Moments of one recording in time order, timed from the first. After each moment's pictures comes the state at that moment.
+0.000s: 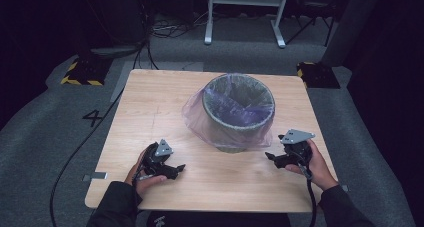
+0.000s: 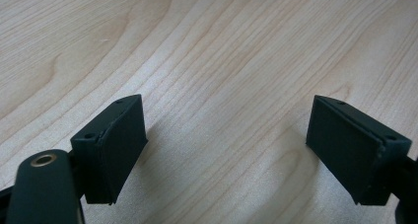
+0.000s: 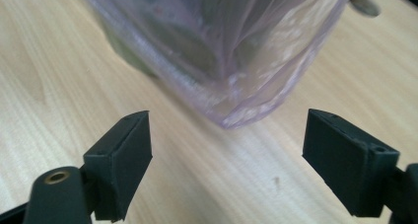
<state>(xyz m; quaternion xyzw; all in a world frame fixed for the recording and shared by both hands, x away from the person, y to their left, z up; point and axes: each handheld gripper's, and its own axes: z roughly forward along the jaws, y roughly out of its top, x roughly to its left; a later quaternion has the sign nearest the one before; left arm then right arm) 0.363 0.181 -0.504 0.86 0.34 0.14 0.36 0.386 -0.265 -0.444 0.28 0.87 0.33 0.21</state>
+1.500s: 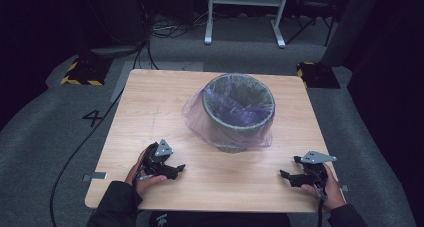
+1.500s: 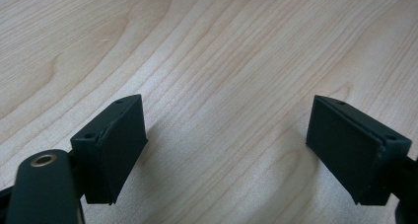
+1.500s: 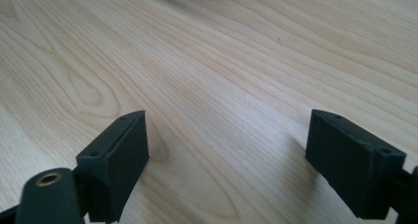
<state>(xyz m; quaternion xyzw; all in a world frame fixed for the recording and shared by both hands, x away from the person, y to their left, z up) 0.363 0.181 -0.504 0.86 0.34 0.14 0.36 0.345 -0.330 -0.503 0.38 0.83 0.37 0.17</state>
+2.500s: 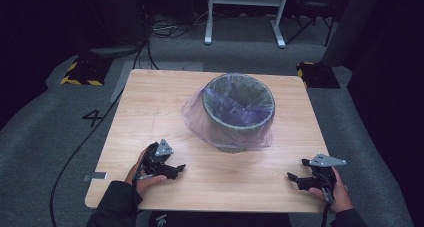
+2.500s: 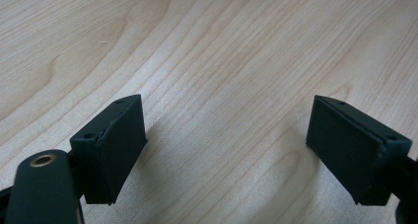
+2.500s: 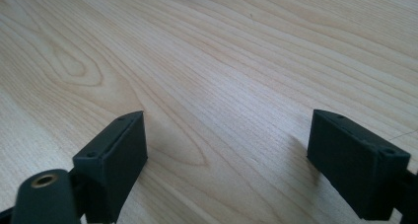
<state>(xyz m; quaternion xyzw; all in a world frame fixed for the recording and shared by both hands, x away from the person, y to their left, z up) 0.364 0.181 -0.504 0.86 0.33 0.14 0.36 0.336 -0.351 -0.504 0.39 0.82 0.36 0.18</state>
